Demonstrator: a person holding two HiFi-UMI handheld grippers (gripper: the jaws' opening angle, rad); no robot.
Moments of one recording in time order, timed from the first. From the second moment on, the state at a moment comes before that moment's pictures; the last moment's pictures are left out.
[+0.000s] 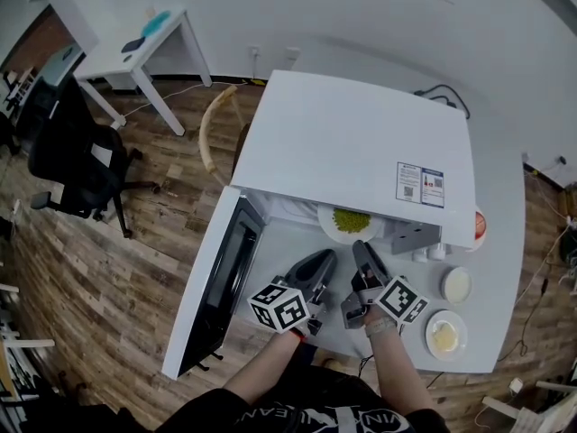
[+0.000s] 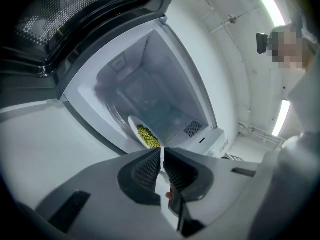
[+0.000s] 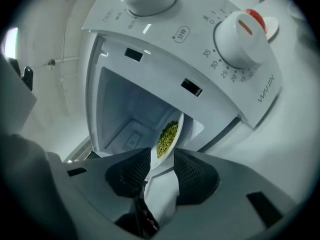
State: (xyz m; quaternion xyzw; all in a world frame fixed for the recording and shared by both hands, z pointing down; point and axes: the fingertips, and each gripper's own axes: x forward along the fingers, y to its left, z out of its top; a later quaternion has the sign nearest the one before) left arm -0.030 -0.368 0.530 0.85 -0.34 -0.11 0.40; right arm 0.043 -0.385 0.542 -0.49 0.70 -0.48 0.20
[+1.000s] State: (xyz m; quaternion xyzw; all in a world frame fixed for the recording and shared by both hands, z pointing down) left arm -0.021 -0.383 0.551 0.77 -0.30 -0.18 0.53; right arm 0.051 -0.391 0.547 -0.48 0.63 -0.54 0.29
